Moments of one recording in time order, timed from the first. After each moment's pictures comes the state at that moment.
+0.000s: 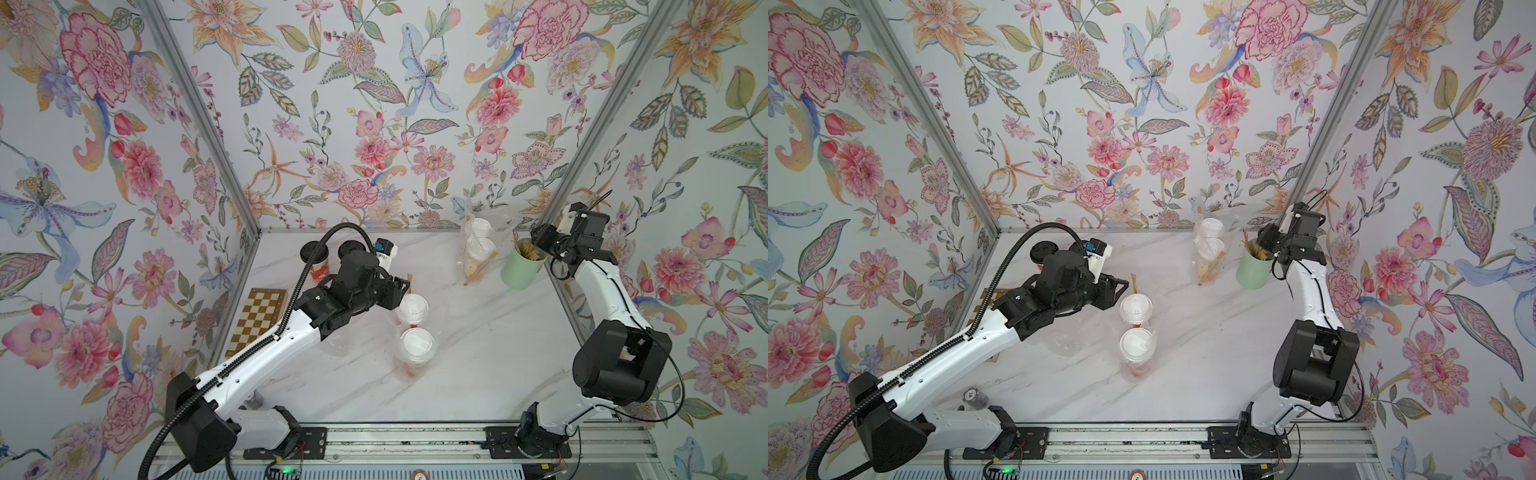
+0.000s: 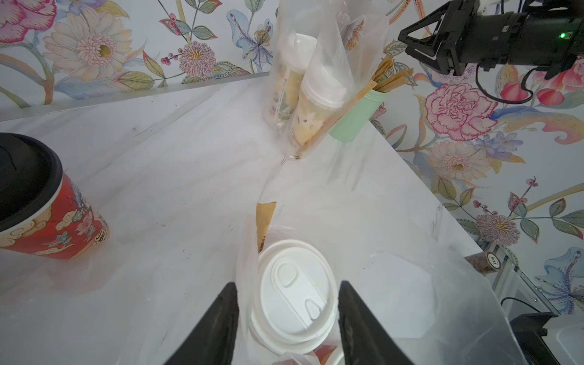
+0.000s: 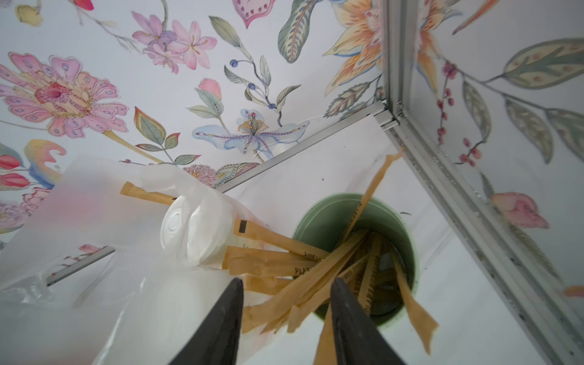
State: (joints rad) left arm -0.75 1.31 1.23 -0.43 0.05 -0.32; right arm -0.24 1.64 1.45 -0.34 -0.22 0.34
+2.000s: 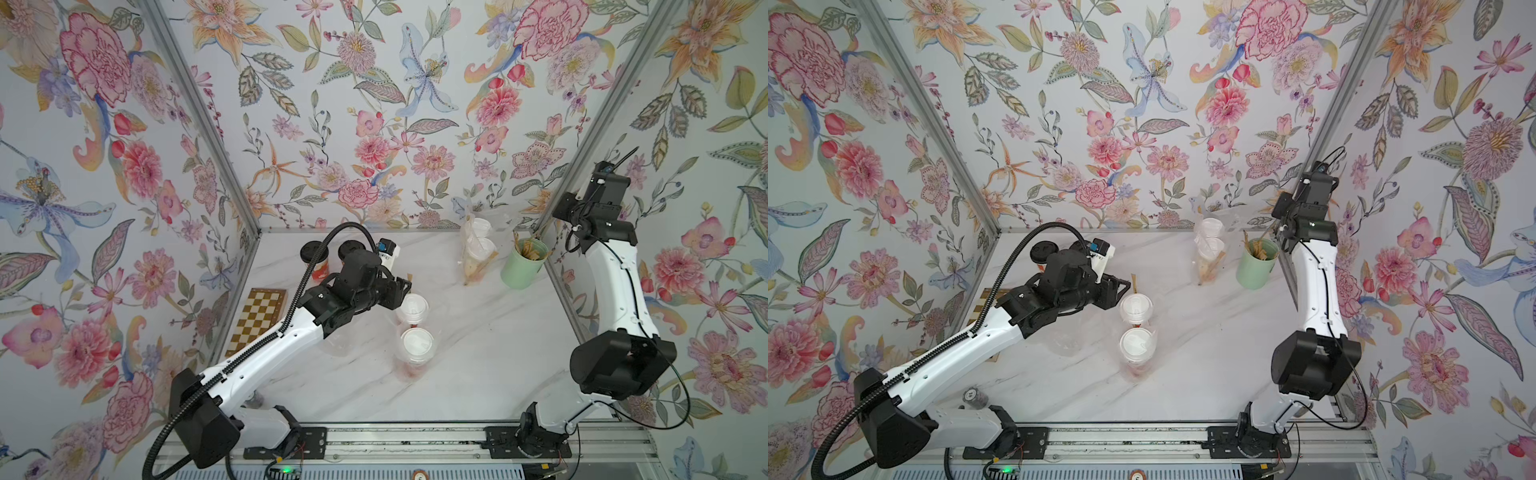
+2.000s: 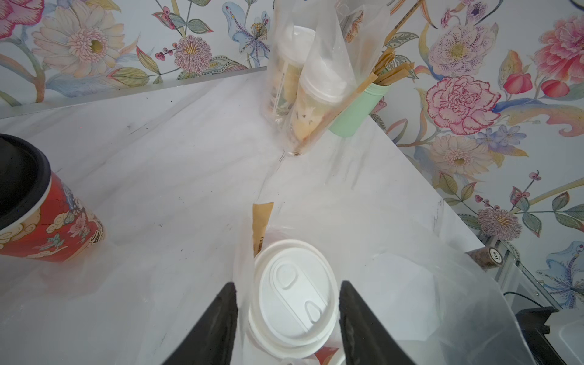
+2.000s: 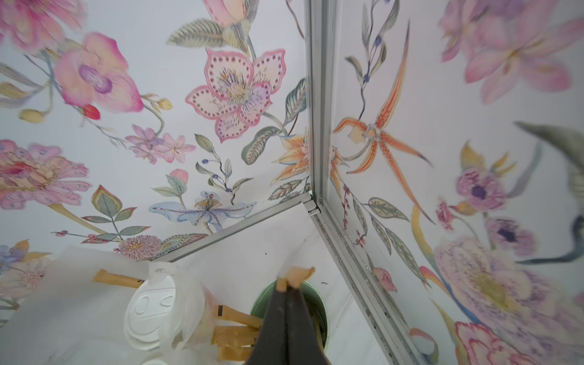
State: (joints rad) left arm -0.75 1.34 1.24 -0.44 0.06 -0.31; right arm -0.17 1.63 1.85 -0.55 0.13 0.16
